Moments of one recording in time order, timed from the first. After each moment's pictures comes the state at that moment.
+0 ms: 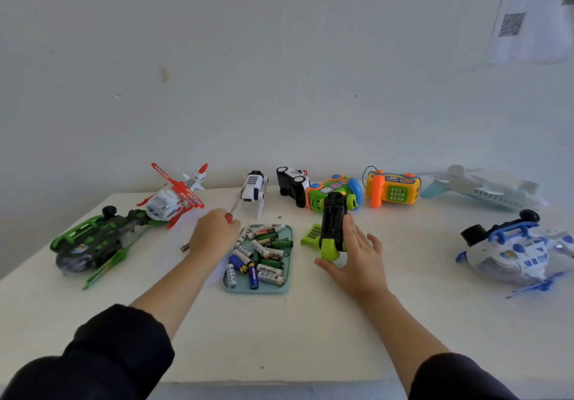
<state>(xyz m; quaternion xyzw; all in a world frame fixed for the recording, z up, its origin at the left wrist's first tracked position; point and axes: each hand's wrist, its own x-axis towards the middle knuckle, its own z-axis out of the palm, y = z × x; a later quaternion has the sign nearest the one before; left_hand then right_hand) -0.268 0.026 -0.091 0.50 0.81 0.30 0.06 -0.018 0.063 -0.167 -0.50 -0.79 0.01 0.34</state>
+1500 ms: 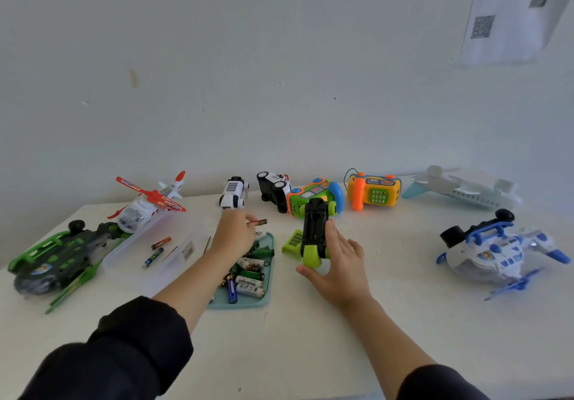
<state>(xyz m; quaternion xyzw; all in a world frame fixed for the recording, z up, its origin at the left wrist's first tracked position) -0.222 0.072 -0.099 0.60 0.73 0.33 0.08 -0.016 0.063 -0.167 -0.48 -0.78 0.04 0.39</state>
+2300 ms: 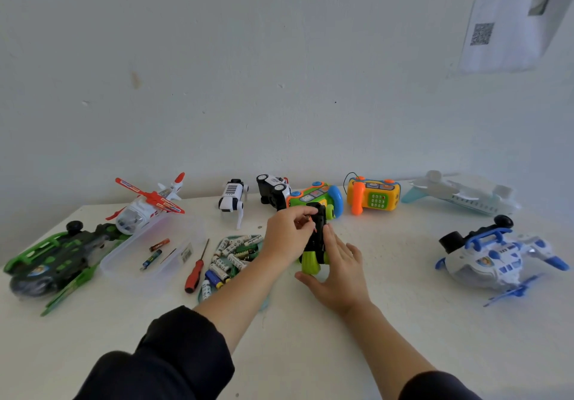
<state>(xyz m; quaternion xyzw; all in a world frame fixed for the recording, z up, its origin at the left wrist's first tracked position) -0.134 0.065 -0.087 0.63 0.60 0.47 0.15 -0.016 0.064 -0.168 -0.47 -0.78 0.01 0.41</state>
